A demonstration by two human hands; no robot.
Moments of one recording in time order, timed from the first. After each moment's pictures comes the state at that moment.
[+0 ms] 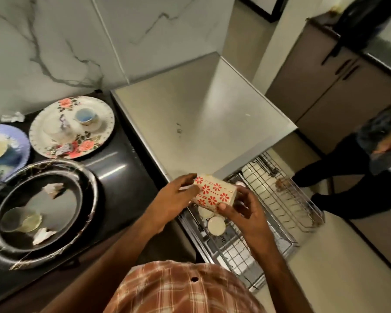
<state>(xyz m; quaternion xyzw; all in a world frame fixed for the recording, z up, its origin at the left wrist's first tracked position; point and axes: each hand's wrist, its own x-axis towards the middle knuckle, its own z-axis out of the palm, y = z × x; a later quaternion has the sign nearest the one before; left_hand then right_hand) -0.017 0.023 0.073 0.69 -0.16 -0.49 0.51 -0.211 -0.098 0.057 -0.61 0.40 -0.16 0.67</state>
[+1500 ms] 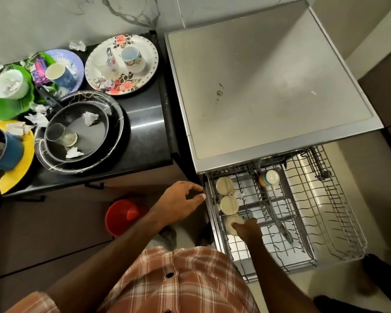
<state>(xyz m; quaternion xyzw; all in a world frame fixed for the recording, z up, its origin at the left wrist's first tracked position) -0.100 0.038 0.006 0.87 -0.14 -0.39 0.26 -0.259 -0.151 -0.203 -0.69 0.54 0.28 0.40</state>
